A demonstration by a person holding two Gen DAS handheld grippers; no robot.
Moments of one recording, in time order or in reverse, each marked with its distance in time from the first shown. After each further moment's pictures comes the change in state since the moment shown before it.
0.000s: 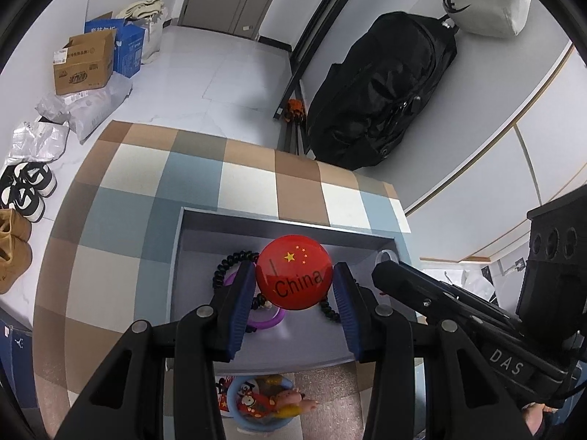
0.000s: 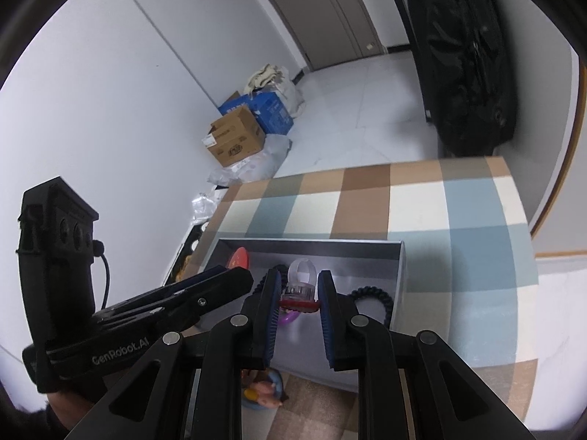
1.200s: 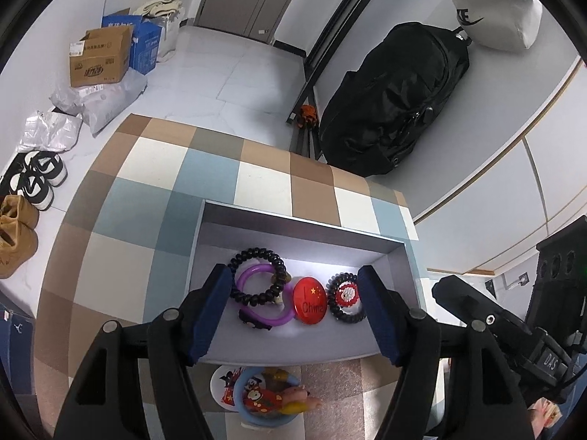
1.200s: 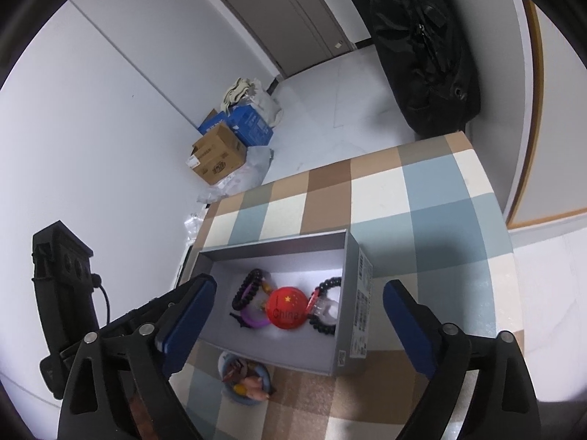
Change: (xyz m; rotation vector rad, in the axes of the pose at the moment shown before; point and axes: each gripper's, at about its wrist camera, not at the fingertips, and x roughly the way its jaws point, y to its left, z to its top) left arm -0.007 0.006 -0.005 -0.049 -0.034 0.032; right arm -0.020 -0.028 -0.006 0.129 -0.040 -0.016
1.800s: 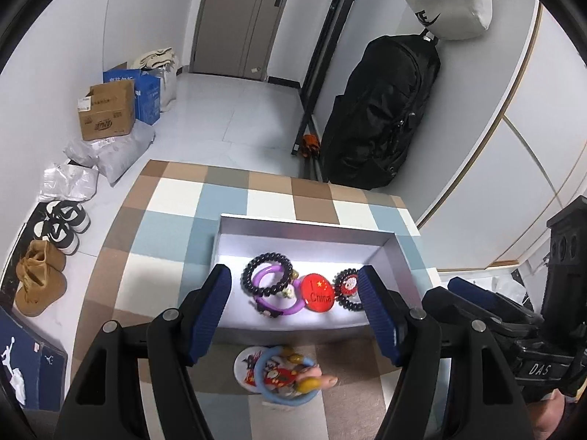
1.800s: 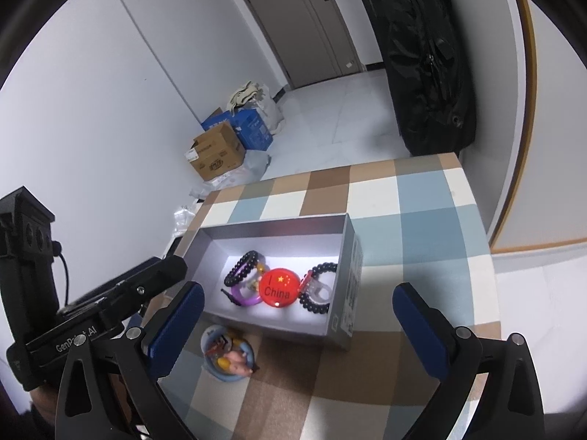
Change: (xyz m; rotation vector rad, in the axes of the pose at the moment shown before) left arm -0.034 -0.015 -0.026 0.142 -0.140 0.082; right arm -0.021 0.014 -0.030 -0.142 -0.064 -0.067
